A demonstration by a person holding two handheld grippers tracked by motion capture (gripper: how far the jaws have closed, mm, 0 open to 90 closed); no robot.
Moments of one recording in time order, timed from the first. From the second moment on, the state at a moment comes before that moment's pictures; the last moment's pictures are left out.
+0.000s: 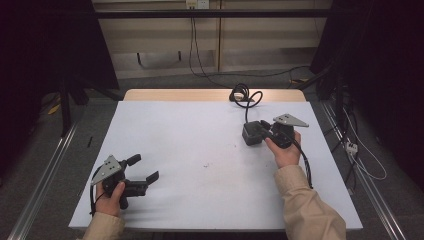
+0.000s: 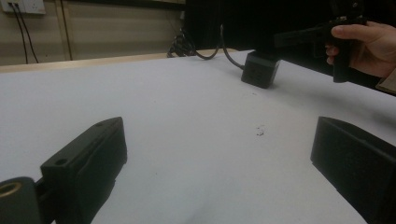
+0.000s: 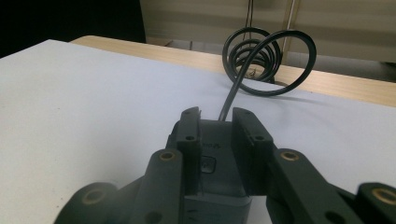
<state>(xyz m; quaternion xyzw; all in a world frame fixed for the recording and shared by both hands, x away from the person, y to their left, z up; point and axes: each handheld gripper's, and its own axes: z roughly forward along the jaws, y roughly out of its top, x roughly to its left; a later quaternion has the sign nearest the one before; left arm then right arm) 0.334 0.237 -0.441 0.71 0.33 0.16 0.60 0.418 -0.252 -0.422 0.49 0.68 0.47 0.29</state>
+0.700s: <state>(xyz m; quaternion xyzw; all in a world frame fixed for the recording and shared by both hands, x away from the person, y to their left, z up) 0.334 0.237 -0.440 0.71 0.32 0.16 0.60 0.424 -0.248 -0.425 0.49 0.70 0.46 0.26</state>
